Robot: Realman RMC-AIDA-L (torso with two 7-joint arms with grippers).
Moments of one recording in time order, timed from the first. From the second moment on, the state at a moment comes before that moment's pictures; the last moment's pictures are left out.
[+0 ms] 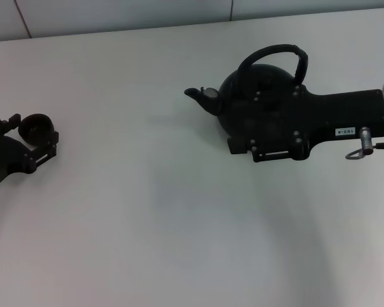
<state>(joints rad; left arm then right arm) -0.43 -2.07 0.83 0.26 1.32 0.97 -0.58 0.40 2.08 -0.95 -1.04 -1.80 -1.68 1.55</state>
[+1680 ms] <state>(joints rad) -0.45 -2.07 0.83 0.26 1.32 0.94 -0.58 0.40 2.08 -0.95 -1.04 -1.79 -1.68 1.55</state>
